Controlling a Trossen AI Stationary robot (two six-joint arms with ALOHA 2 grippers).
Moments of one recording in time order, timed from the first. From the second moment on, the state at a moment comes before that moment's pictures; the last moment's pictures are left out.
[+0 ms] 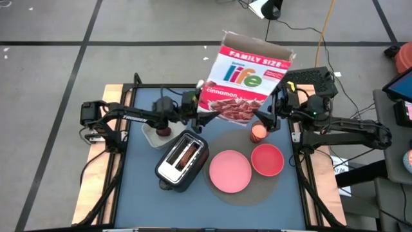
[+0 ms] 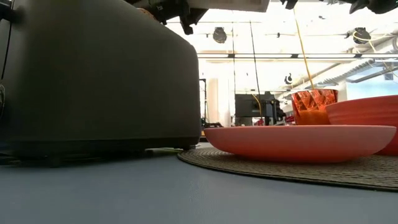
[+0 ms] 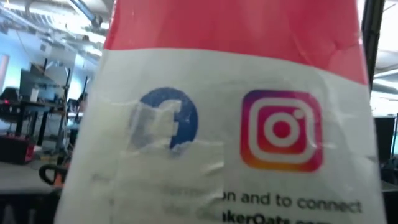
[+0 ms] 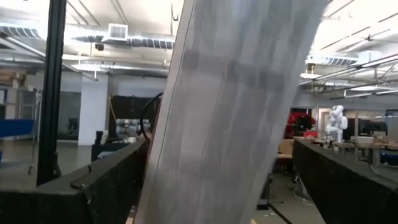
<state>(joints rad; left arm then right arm) 0.18 1.65 0.92 1.16 0.19 -0.25 -0.25 0.75 0.56 0.61 -0.13 0.01</state>
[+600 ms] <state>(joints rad) 0.18 1.65 0.92 0.99 0.19 -0.24 -0.25 0.75 0.56 0.66 -0.13 0.01</state>
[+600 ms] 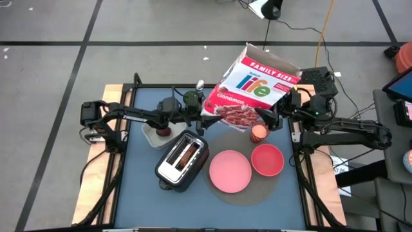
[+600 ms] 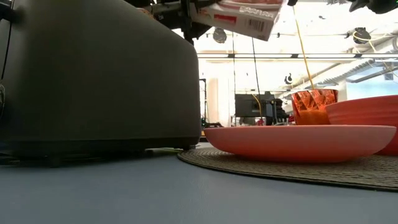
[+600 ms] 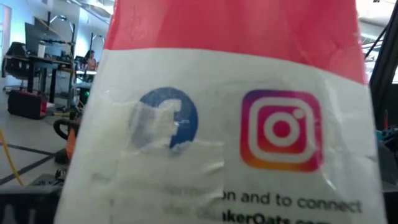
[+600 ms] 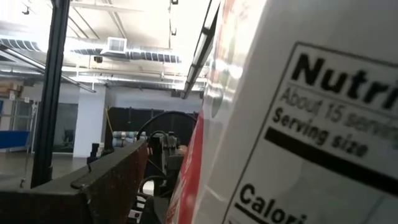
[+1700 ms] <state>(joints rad) 0.29 1.54 0.92 0.77 0.43 -0.23 -0.25 0.51 0.56 -0.01 -0.13 0.04</state>
